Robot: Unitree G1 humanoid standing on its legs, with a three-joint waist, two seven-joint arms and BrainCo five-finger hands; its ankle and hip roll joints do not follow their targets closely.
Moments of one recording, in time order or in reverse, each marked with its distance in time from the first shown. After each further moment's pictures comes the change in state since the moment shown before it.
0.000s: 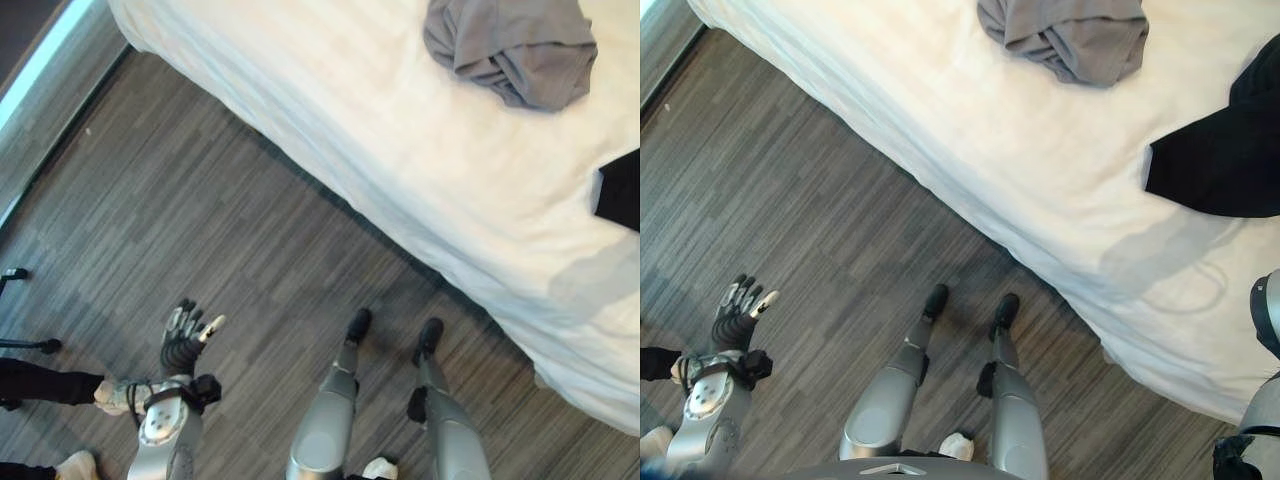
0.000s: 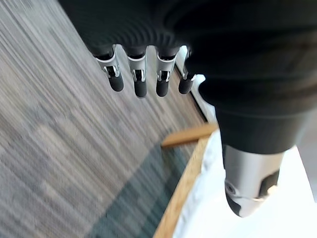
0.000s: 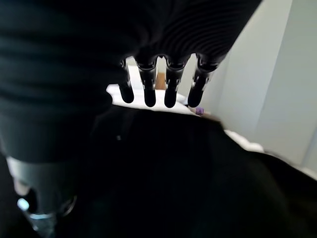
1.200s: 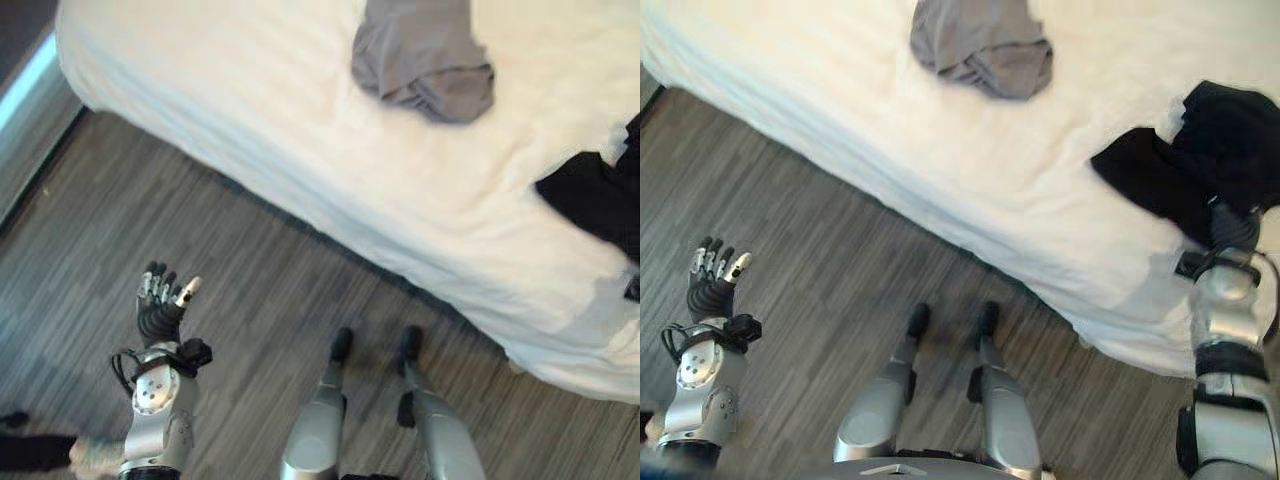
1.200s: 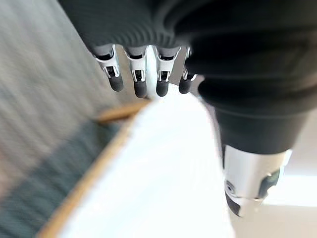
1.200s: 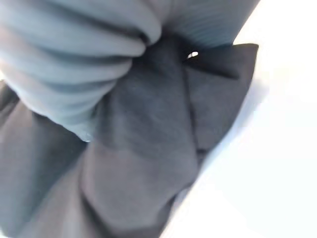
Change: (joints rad) left arm -0.107 0.077 0.102 -0.142 0.018 -0.028 0.090; right arm 1.073 0.481 -0.887 -0.868 0.691 -0.232 -0.017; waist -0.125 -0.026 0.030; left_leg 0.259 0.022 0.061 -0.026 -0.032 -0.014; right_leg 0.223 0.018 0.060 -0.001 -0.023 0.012
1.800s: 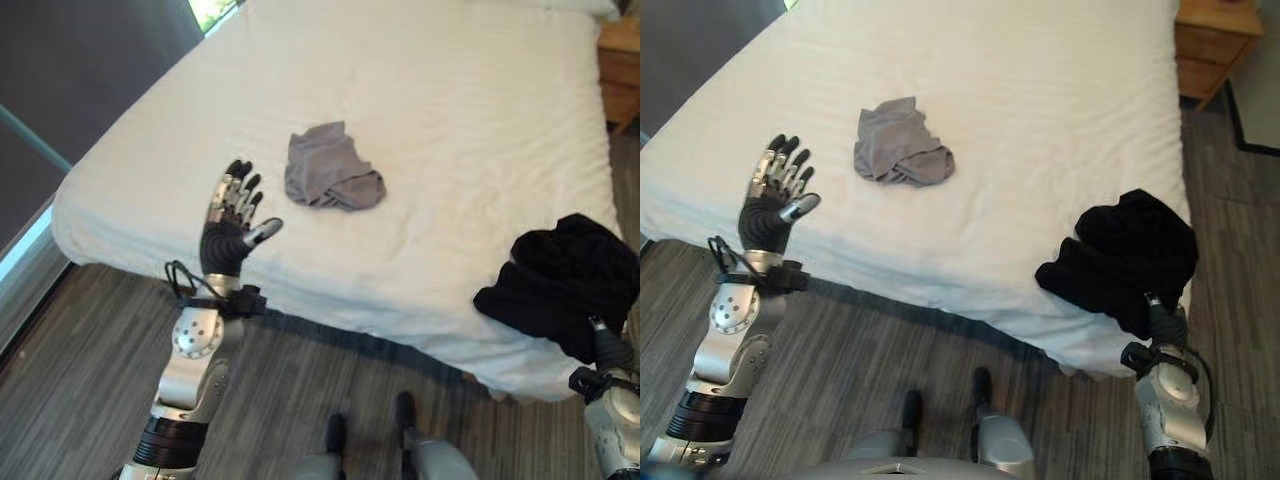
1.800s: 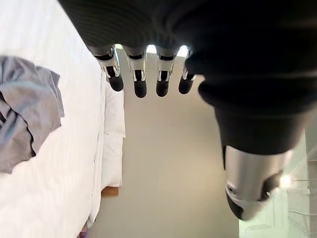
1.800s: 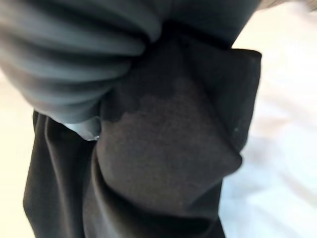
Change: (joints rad) left arm -0.301 -0.048 -0.301 -0.162 0.034 0.060 -0.148; right arm 0.333 0.218 0.034 -0.195 0.007 0.041 0.067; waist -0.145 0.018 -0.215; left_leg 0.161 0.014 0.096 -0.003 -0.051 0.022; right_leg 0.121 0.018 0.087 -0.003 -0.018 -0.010
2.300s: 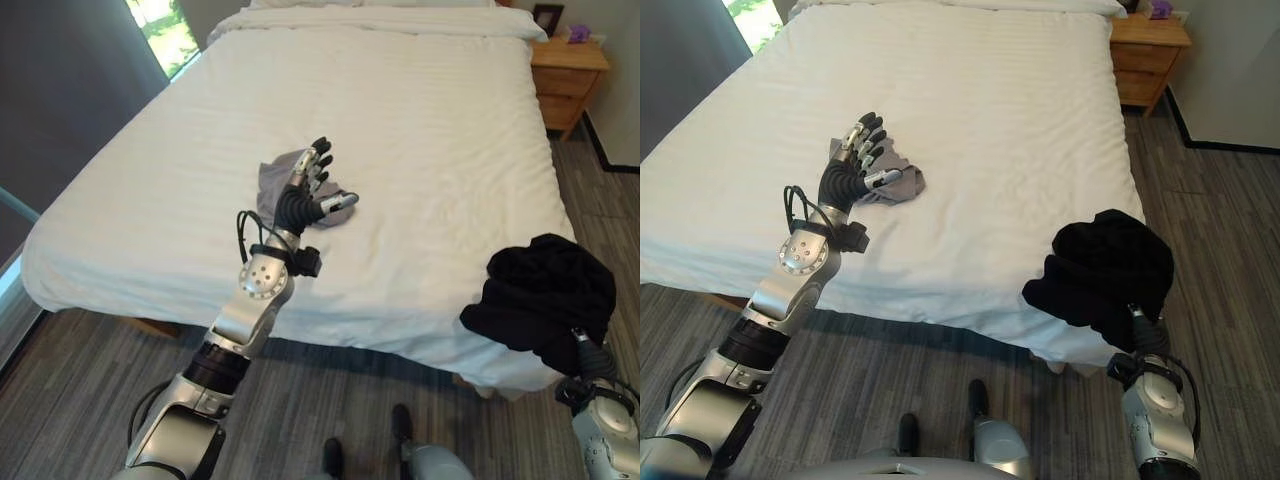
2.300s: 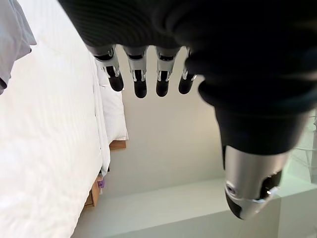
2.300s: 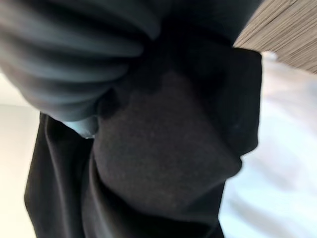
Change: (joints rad) left arm -0.282 -0.032 -0.155 0.242 0.089 0.069 0.062; right arm 0.042 0.017 0.037 -0.035 -0.035 0.043 -0.015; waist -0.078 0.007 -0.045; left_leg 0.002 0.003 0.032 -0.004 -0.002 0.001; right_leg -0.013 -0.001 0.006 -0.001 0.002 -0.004
